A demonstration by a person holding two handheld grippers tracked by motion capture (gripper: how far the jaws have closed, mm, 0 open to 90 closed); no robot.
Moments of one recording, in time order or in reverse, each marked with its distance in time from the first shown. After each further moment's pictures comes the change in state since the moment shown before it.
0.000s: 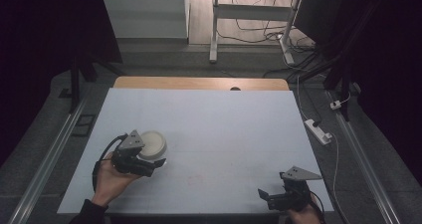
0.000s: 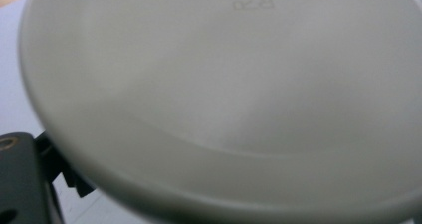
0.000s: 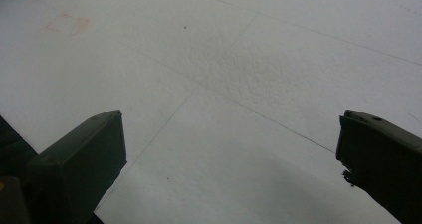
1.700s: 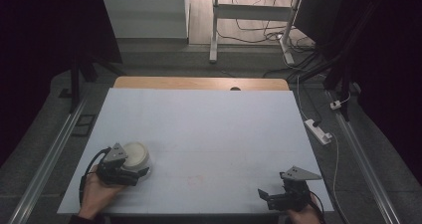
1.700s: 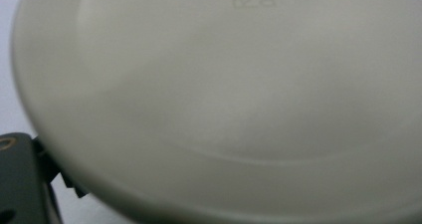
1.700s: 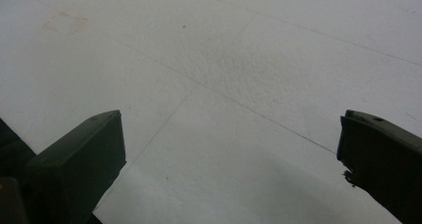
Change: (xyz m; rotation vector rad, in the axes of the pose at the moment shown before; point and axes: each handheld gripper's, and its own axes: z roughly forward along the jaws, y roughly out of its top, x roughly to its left) left arm 0.021 -0.072 -0.006 0.029 0.081 -0.092; right arm 0.000 0.000 0.000 0.002 -0.007 -0.007
